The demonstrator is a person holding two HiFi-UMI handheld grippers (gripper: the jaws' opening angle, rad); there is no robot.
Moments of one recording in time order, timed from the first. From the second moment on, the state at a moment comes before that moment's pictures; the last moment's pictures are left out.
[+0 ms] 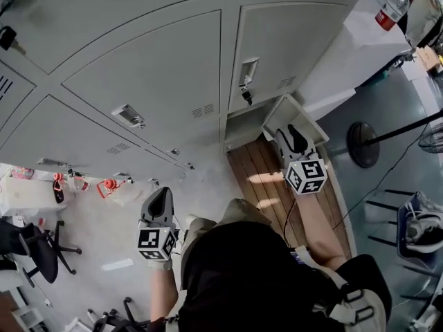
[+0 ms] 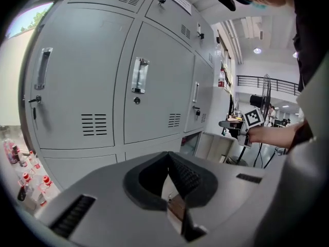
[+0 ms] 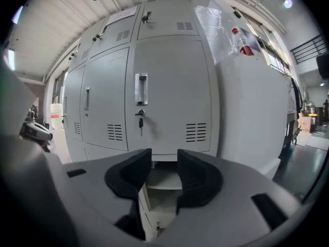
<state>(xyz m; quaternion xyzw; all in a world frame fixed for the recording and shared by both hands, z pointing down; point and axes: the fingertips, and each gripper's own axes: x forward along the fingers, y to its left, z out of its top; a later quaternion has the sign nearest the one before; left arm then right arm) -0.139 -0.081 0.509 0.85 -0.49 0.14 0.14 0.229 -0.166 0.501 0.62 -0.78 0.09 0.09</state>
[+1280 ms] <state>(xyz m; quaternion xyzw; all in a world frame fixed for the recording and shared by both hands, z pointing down) 0.050 -0.086 0.546 0.89 -0.36 0.23 0.15 0.439 -0.099 0.617 0.71 -0.67 0.18 0.12</state>
